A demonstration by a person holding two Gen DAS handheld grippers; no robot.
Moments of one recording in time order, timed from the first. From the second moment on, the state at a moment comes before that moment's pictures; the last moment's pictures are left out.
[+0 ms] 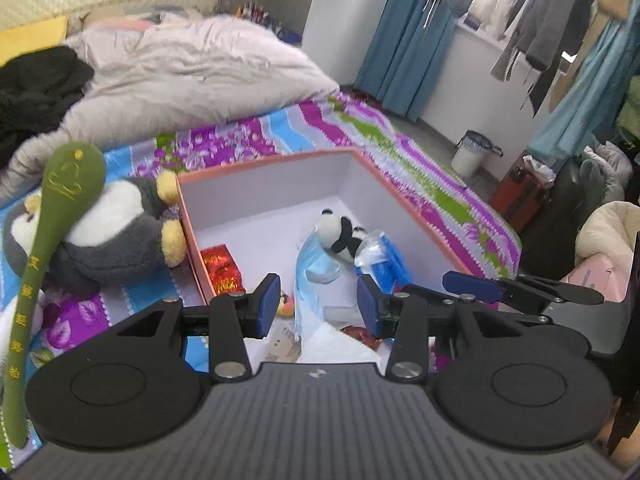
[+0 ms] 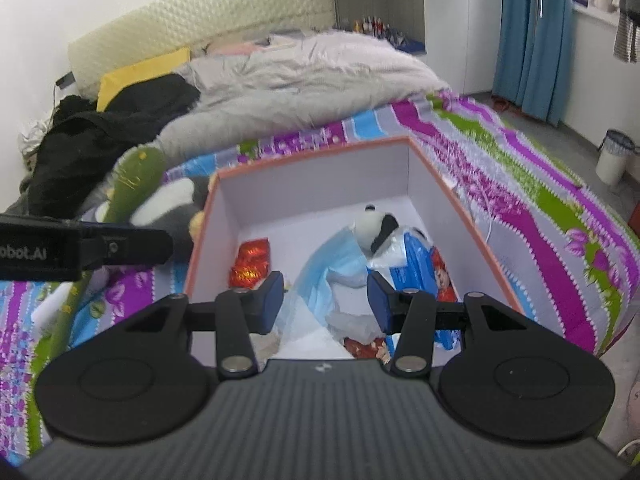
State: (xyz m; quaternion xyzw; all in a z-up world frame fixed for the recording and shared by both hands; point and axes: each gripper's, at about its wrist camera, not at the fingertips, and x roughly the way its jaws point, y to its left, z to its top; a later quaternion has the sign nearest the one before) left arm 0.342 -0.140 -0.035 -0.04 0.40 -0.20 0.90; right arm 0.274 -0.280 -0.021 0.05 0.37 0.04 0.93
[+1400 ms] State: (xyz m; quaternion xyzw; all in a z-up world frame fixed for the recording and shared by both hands) left arm 0.093 -0.086 0.058 -0.05 0.29 -0.19 0.94; right arm 0.068 -0.245 0.068 0.06 0.27 0.01 0.96
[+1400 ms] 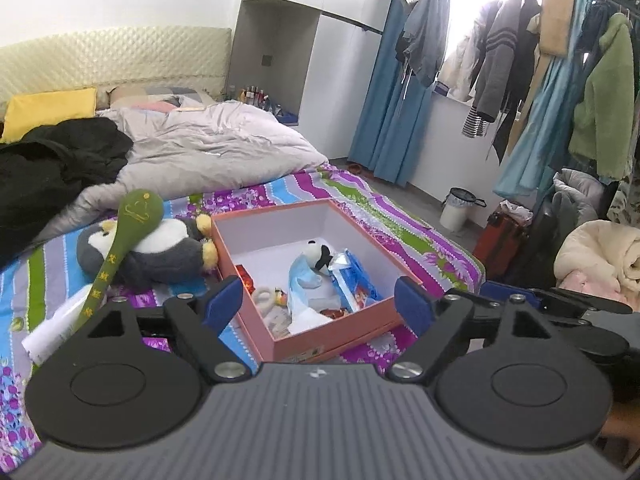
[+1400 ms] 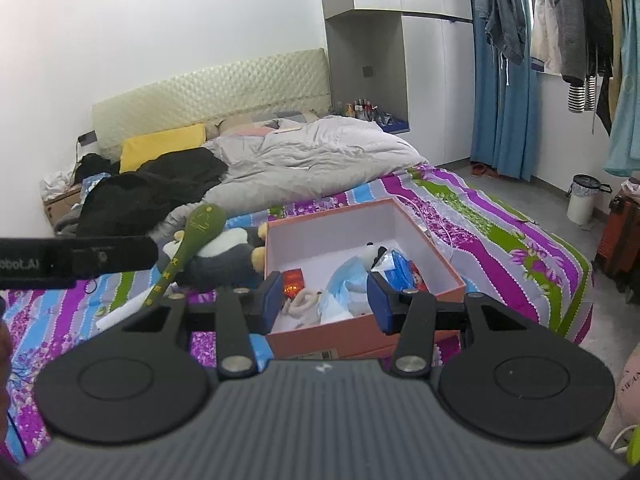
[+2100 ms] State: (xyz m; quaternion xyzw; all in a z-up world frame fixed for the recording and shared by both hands) left arm 0.107 -0.083 0.031 -0.04 0.32 -0.15 0.93; right arm 0.064 -0.242 0.048 0.04 0.30 0.03 0.95
